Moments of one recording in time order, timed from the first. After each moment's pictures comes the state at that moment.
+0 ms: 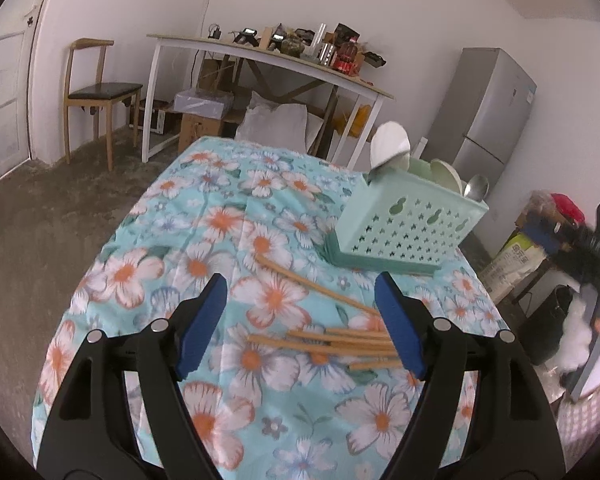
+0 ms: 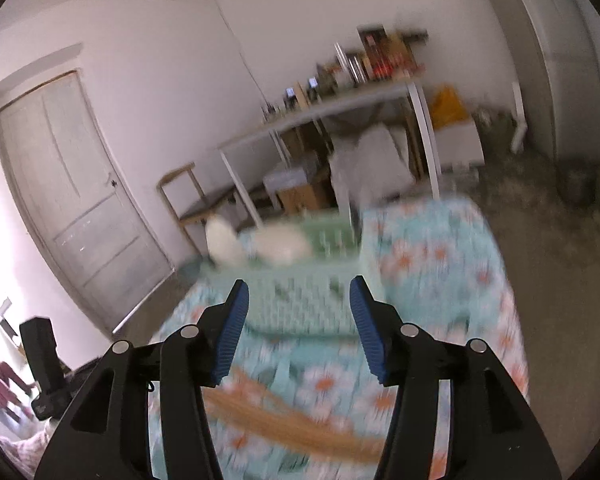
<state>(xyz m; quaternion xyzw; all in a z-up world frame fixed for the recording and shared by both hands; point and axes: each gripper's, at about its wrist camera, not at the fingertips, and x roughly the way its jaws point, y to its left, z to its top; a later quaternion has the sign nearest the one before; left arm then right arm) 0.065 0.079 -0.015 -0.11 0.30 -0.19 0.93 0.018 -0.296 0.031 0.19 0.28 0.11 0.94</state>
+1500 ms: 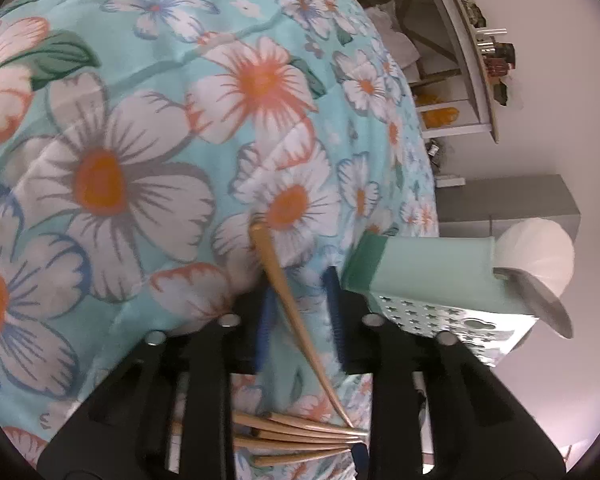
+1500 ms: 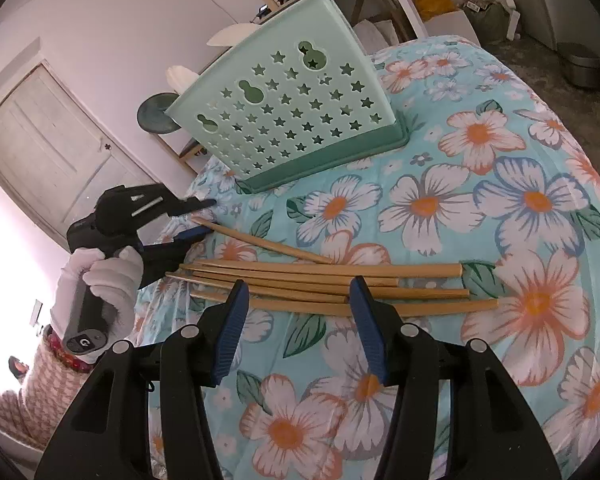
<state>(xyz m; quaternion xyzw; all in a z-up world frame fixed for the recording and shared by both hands) 0.205 0.066 -0.119 -0.46 0.51 -0.11 0.72 -0.002 -0.272 -0.068 0.26 0.39 0.14 0.88</state>
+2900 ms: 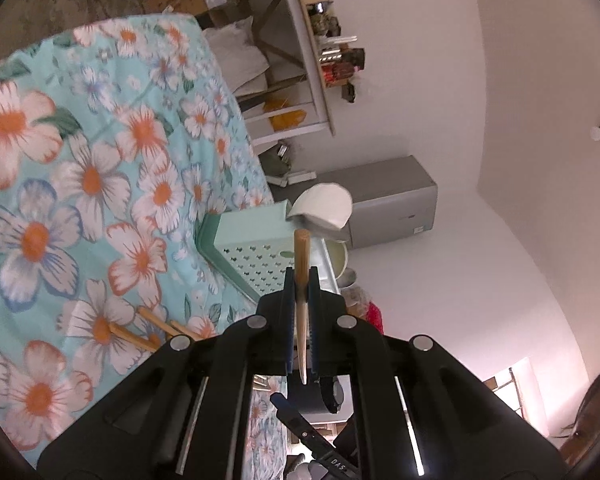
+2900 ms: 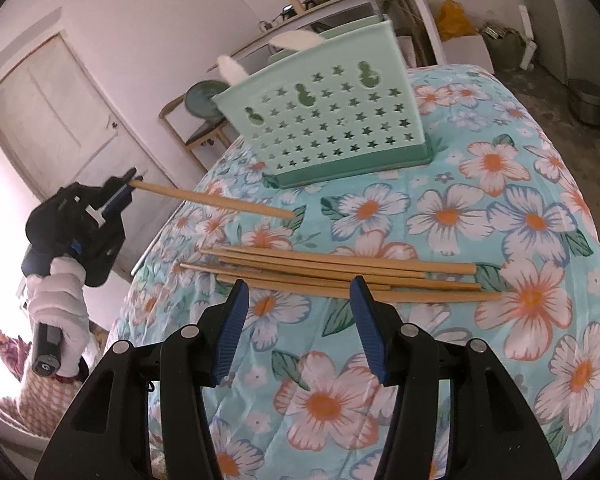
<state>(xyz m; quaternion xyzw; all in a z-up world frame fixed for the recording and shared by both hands) 0.129 0.132 -0.053 -0.52 0.33 -0.35 0.70 -0.019 -0.240 -0.040 0.19 0.38 0.14 0.89</state>
